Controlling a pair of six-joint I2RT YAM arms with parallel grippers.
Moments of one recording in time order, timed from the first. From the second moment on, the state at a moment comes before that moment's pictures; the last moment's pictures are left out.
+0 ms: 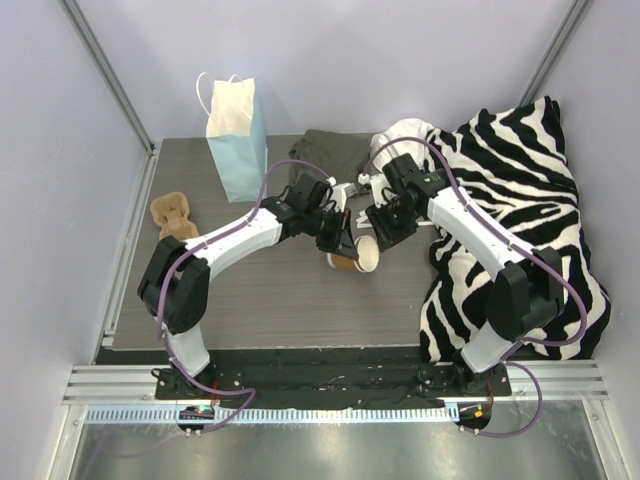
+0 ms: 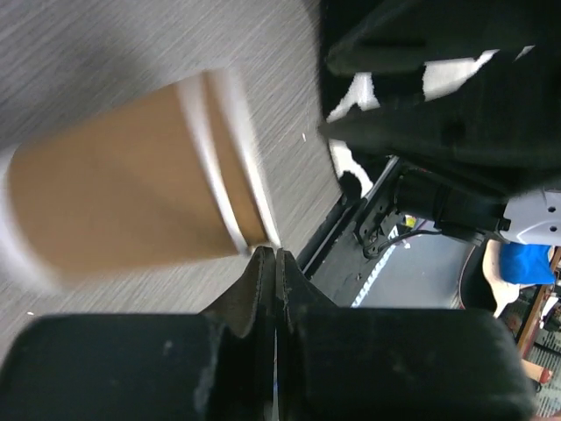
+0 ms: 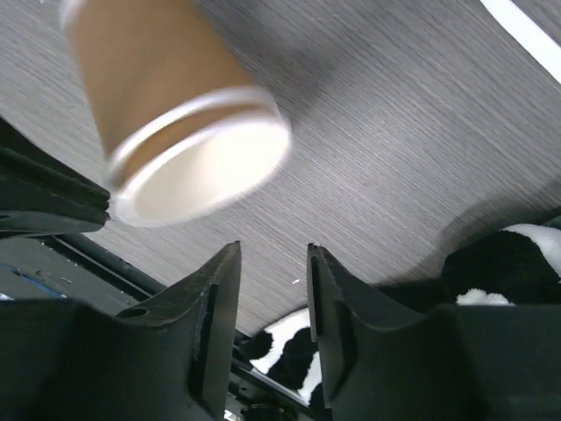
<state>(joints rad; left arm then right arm) -0.70 1.78 1.36 -0.40 0.59 -0.51 0.44 1.63 1.42 -1.00 -0.18 -0.13</state>
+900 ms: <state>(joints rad) -0.42 1.44 1.08 -0.40 0.81 -0.49 0.44 1.66 1.33 -0.79 -0.63 -0.07</state>
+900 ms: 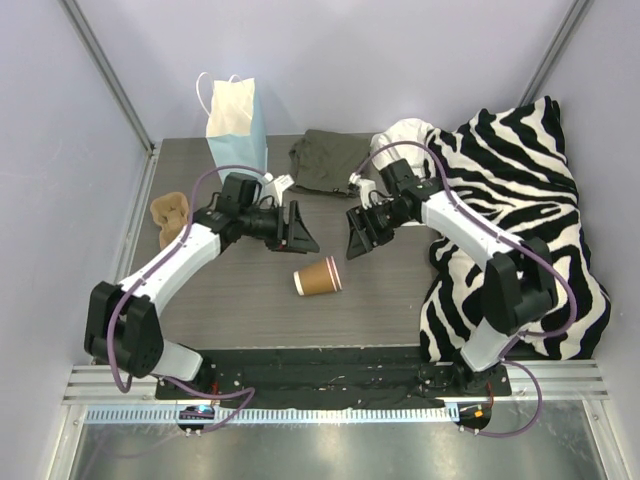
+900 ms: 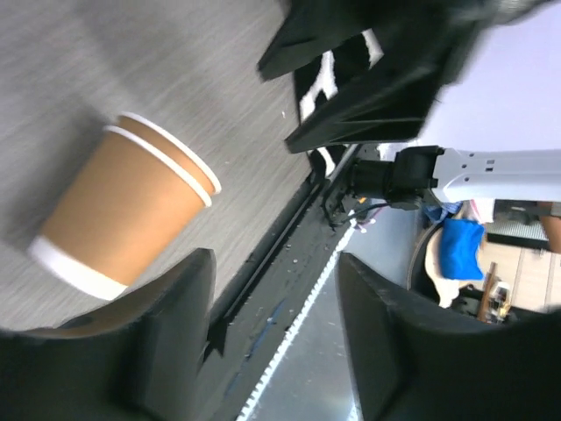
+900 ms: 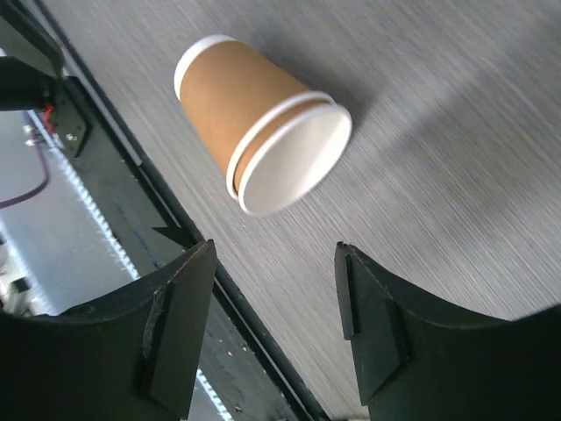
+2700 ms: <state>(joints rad) -0.67 1.15 1.00 -0.66 0.50 0.26 0.53 1.62 1.27 -0.73 -0.93 0.11</state>
